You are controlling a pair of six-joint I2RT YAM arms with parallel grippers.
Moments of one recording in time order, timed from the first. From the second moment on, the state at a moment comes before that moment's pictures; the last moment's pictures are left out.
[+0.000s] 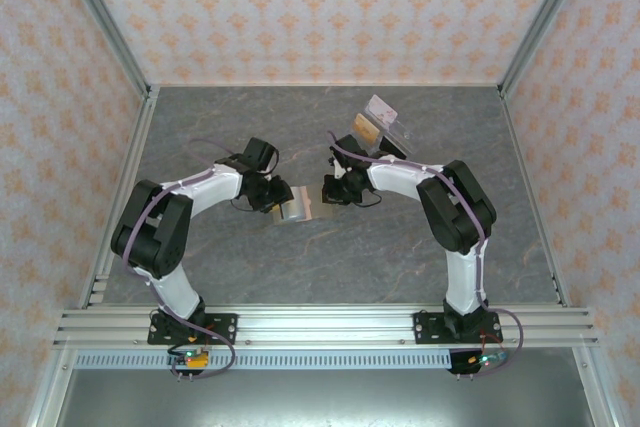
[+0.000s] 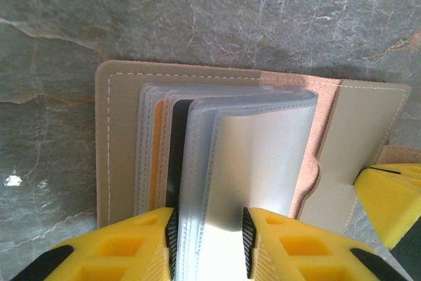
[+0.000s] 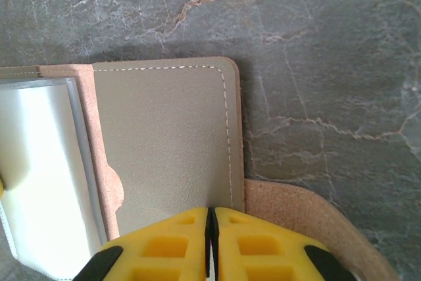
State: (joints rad) left arm -0.34 1.72 1.01 -0.49 0.29 -0.81; right arm 0.60 1.98 1.28 -0.45 -0.33 0.57
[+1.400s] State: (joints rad) left arm -0.42 1.71 1.06 -0.25 0.47 -0.91; right arm 0.60 1.70 0.96 -0.14 -0.29 0.61
